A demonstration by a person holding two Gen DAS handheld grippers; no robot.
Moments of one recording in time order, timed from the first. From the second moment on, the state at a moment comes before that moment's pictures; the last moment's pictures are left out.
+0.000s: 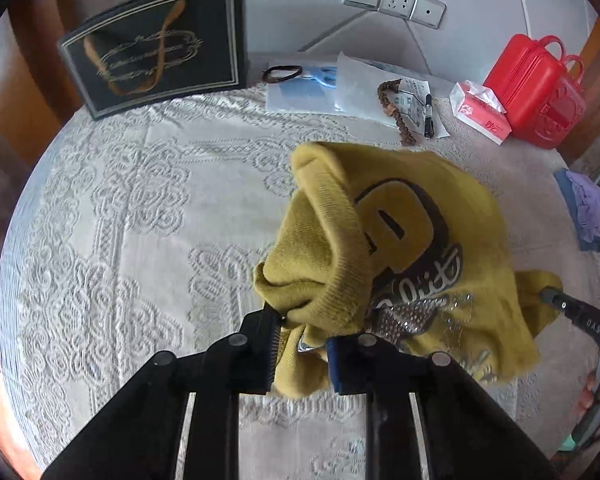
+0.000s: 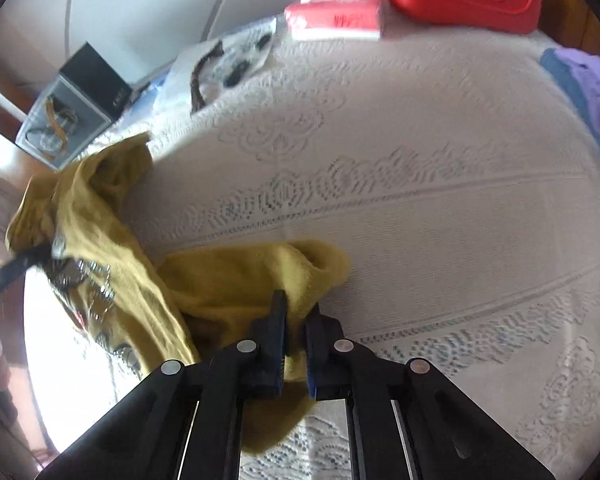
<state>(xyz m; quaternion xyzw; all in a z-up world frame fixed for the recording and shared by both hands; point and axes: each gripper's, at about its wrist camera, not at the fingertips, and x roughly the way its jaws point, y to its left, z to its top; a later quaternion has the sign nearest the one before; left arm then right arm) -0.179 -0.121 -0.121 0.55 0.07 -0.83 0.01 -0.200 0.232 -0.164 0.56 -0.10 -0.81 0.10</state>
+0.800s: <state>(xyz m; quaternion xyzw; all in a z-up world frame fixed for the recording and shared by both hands) -0.254 -0.071 -0.099 0.55 0.06 -0.83 -0.04 -0.119 0.308 -0.150 0.57 -0.15 -0.81 0.05</state>
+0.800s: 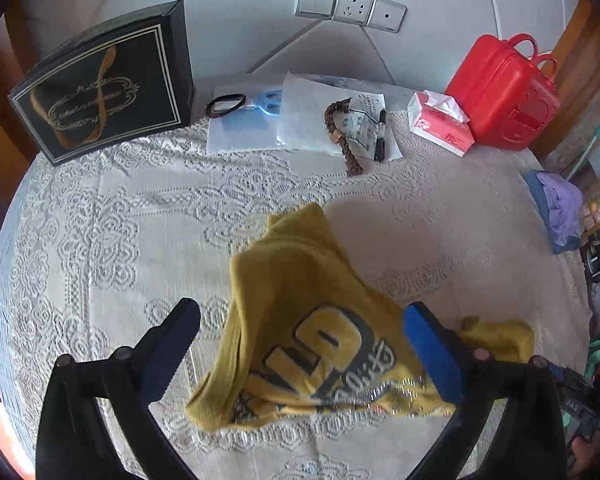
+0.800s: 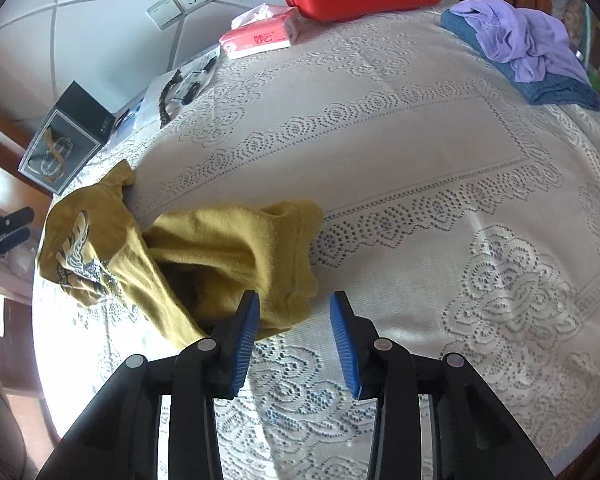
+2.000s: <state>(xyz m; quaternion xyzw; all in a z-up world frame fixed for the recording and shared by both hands) -0.218 -0.176 0.069 0.38 0.07 -0.92 0.05 -0.181 0.331 0.006 0.41 -0.17 -0.89 0.07</state>
